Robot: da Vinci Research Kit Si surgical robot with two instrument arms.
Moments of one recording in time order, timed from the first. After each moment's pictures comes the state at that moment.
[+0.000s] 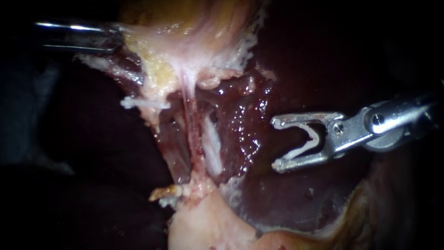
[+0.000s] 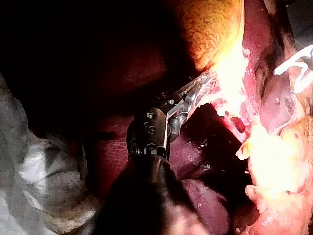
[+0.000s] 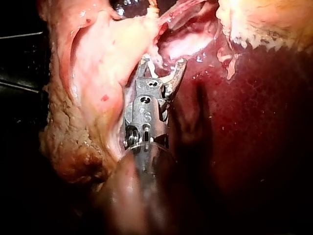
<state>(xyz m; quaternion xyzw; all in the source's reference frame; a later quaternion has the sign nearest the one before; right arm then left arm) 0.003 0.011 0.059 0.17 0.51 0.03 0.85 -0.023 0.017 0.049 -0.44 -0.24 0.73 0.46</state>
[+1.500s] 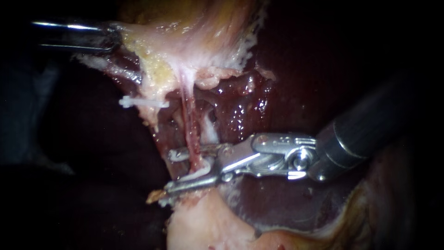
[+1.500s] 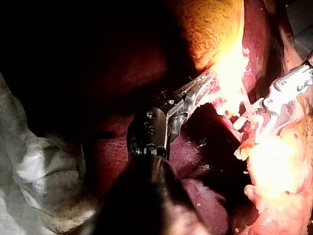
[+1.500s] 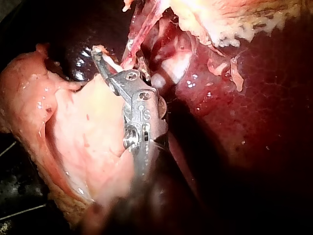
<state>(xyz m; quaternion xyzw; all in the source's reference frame) 0.021 0.006 0.069 0.34 0.57 0.17 0.73 -0.024 0.016 0.050 -0.44 -0.23 0.73 0.46</state>
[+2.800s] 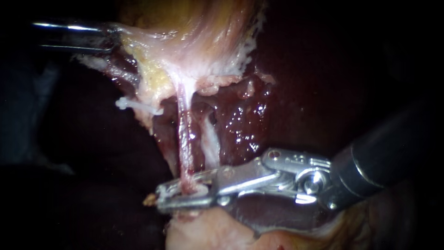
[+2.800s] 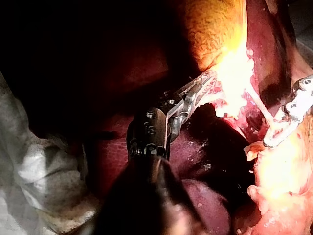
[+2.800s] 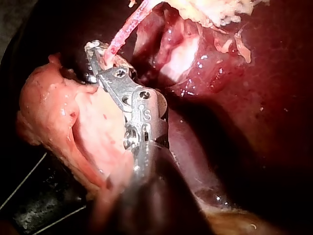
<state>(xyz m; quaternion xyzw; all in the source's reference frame) 0.019 0.004 0.063 0.42 0.59 0.18 0.67 -0.023 0.016 0.050 -0.44 -0.23 0.73 0.46</state>
